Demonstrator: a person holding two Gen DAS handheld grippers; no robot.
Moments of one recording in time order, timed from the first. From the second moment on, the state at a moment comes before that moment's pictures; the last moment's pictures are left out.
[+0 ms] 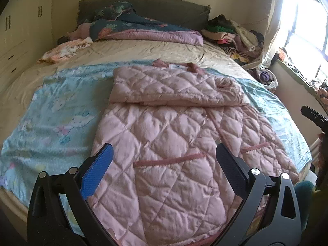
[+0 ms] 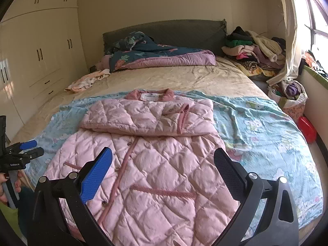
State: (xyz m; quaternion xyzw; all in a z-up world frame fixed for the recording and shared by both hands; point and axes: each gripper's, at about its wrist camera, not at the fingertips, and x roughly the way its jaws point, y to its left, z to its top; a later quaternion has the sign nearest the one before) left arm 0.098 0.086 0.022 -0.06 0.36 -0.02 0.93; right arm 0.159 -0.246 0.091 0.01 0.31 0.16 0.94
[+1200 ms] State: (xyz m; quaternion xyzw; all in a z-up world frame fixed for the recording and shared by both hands) left arm 0.054 0.145 -0.070 -0.10 0.46 0.03 0.88; right arm 0.140 -0.291 0.035 -0.02 0.37 0.12 0.92
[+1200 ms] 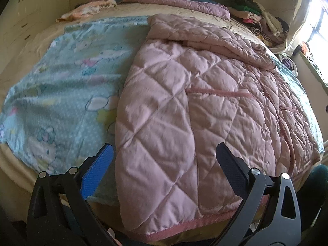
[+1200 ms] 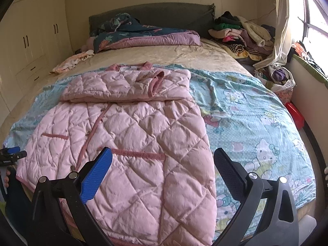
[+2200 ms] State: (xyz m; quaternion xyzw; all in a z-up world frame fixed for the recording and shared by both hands) left arm 0.033 0.135 -0.108 -0.11 0.50 -0.02 0.86; right arm 0.112 -0.345 -0.056 0.03 0.54 0.09 0.84
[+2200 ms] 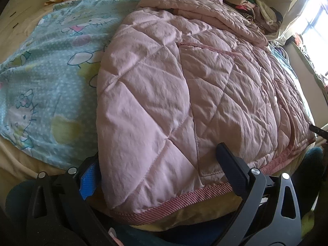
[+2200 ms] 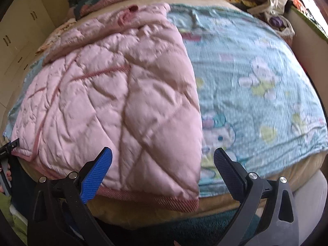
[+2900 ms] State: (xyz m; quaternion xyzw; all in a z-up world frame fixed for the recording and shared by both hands) left arm 0.026 0.127 -0.097 -0.10 0.48 -0.03 0.87; right arm 0.092 -0.343 -0.058 0.06 0.53 0.17 0.83
